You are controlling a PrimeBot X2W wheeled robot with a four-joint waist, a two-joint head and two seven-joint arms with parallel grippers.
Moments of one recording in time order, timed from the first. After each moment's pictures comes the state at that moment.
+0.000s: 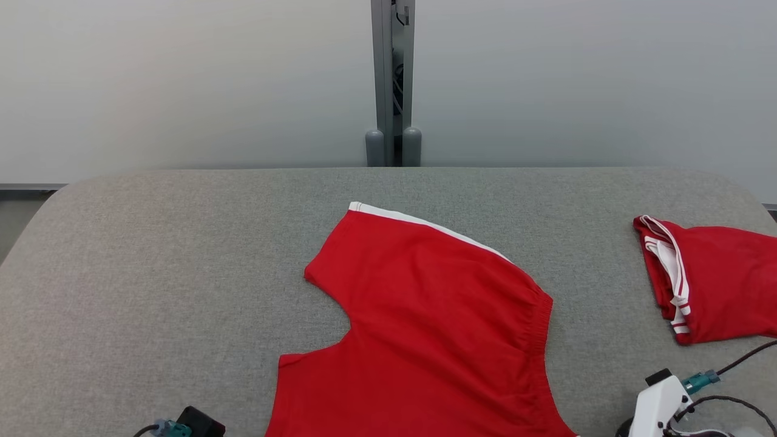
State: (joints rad) left arm -0.34 0.73 -1.26 0.26 -1.08 -0.02 0.10; right arm -0.42 -0.33 0.74 0.98 1.77 0.14 0.80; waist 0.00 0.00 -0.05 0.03
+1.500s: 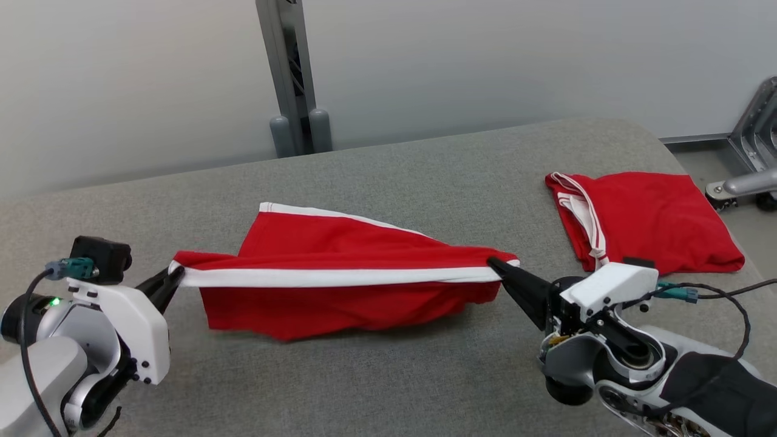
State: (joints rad) left arm -0.60 0.78 -1.05 0.30 -1.09 0.14 0.05; right arm -0.76 -0.48 1.28 0.31 2.56 0.13 -0.16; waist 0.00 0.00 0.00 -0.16
